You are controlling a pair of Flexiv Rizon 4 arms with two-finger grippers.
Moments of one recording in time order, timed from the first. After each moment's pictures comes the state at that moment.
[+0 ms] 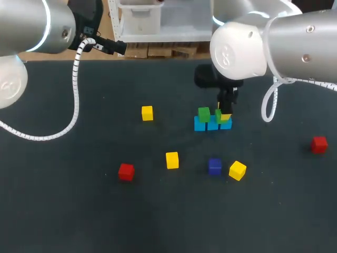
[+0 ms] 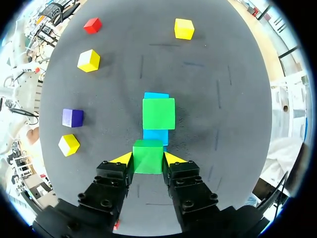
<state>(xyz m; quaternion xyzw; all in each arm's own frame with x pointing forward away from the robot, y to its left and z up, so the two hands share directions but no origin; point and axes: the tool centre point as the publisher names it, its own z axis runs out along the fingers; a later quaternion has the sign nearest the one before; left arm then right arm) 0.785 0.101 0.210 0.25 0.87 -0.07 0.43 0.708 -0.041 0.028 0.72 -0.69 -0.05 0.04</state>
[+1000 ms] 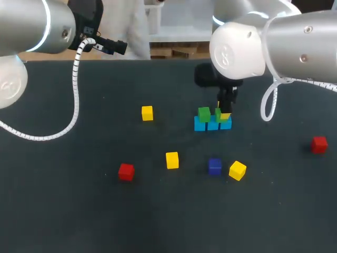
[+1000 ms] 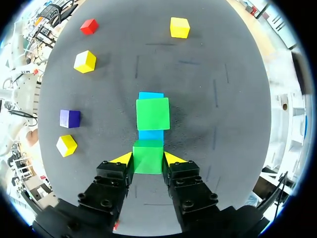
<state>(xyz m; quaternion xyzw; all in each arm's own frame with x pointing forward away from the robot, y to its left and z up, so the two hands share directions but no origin) 0.785 0.101 0.210 0.25 0.87 -0.07 0.43 0.713 -0.041 0.026 0.72 -0.69 -0.05 0.03</state>
